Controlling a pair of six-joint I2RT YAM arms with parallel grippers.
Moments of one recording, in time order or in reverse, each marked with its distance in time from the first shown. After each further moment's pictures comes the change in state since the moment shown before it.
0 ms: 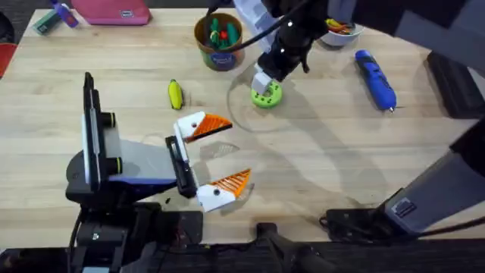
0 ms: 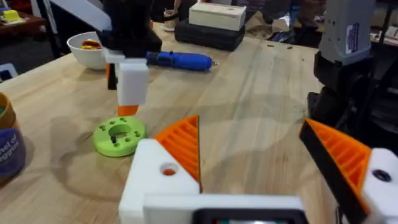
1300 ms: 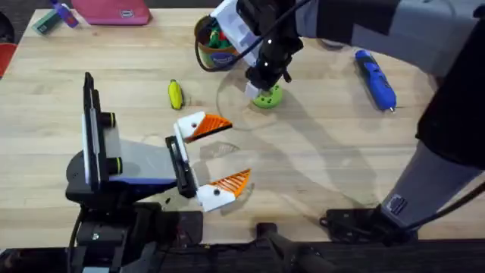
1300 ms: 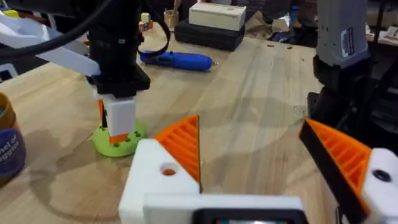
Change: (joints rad) left arm 0.000 0.000 0.000 0.000 0.000 0.000; right arm 0.034 0.123 0.000 0.082 -0.039 -0.036
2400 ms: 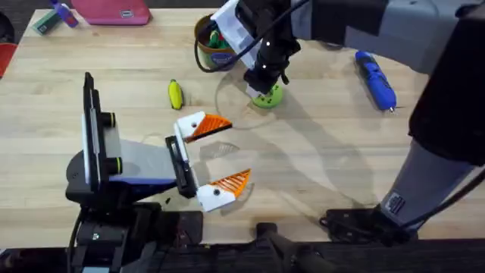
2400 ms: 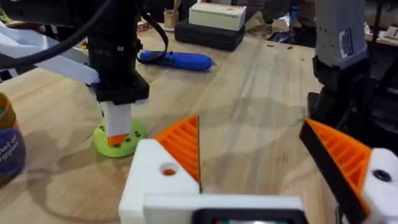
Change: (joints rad) left arm 0.000 0.000 0.000 0.000 0.000 0.000; right arm 0.000 0.029 0.006 -0.003 -0.041 -0.003
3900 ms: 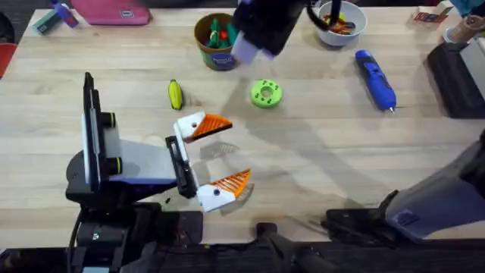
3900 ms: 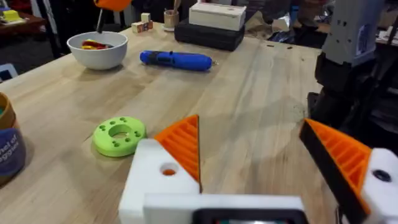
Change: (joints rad) left arm 0.000 0.000 0.000 0.000 0.000 0.000; right arm 0.179 -0.205 0.536 -0.525 -0.008 -0.023
